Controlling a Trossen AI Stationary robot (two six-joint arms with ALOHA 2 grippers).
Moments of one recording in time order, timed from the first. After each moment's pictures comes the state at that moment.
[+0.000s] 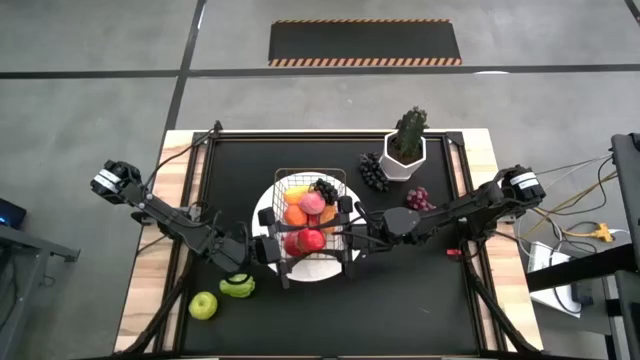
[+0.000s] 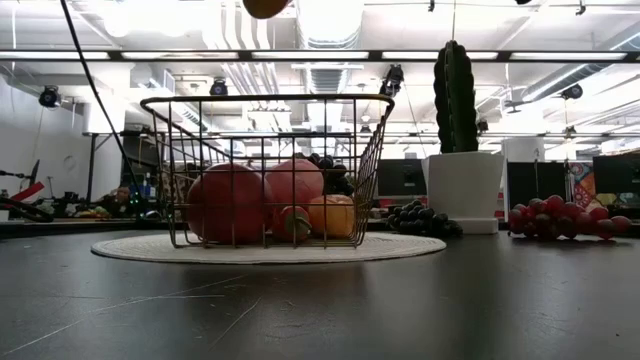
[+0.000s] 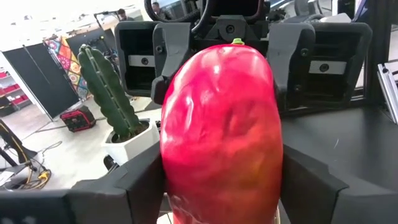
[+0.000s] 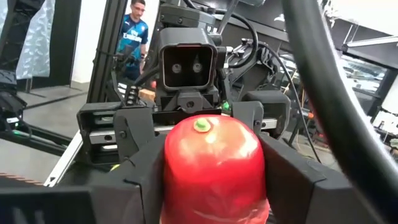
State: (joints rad) left arm -0.53 1.34 0.87 0.38 -0.81 0.19; right arm 0.26 1.63 0.98 0.81 0.12 -0.33
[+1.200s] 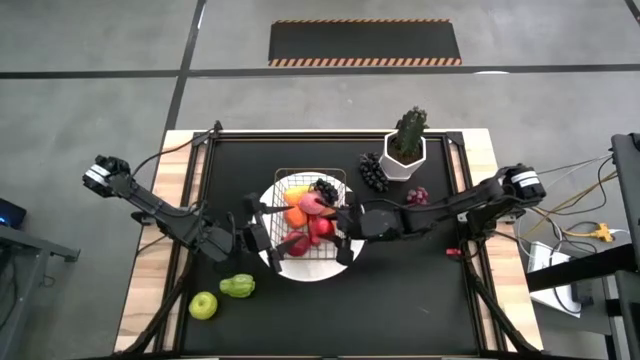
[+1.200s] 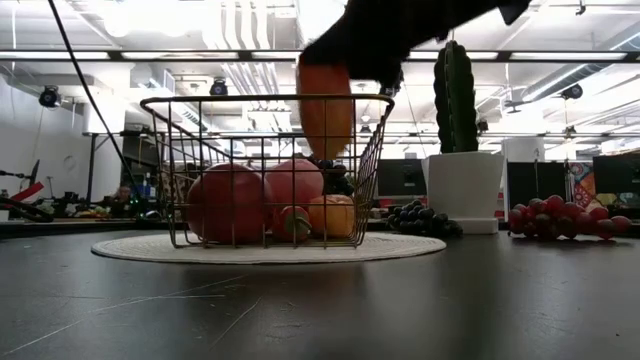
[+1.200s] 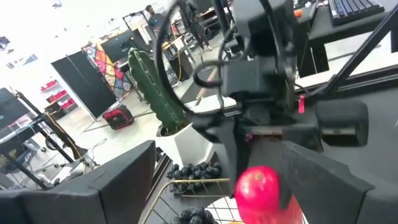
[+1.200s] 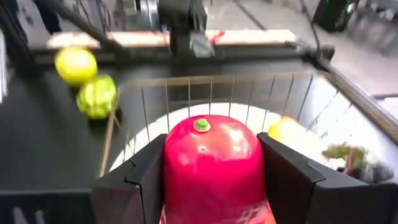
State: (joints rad) left arm -0.52 1.21 0.86 0.24 -0.92 0.30; right arm 0.20 1.61 0.98 0.25 0.32 0.09
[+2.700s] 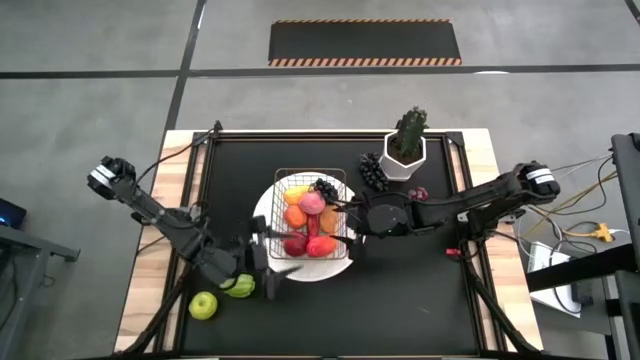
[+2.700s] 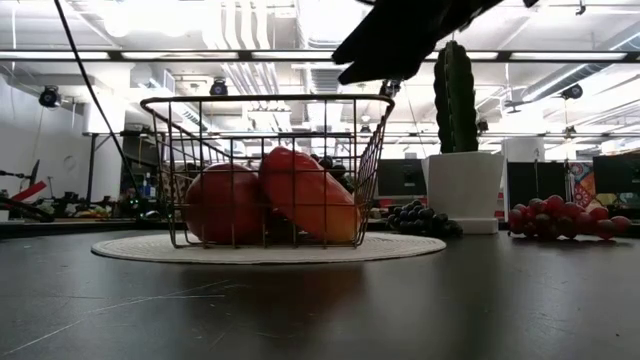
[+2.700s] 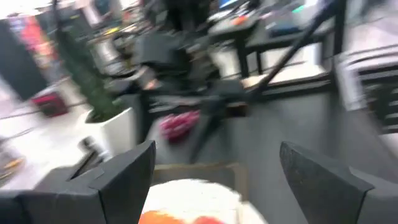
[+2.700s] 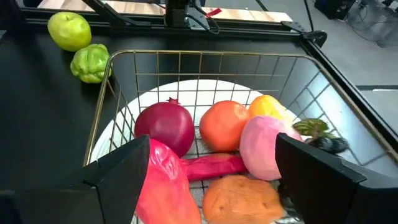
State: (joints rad) left arm -0.62 1.27 0.88 0.17 -0.83 0.03; right arm 0.20 1.50 0.97 0.03 0.31 0.05
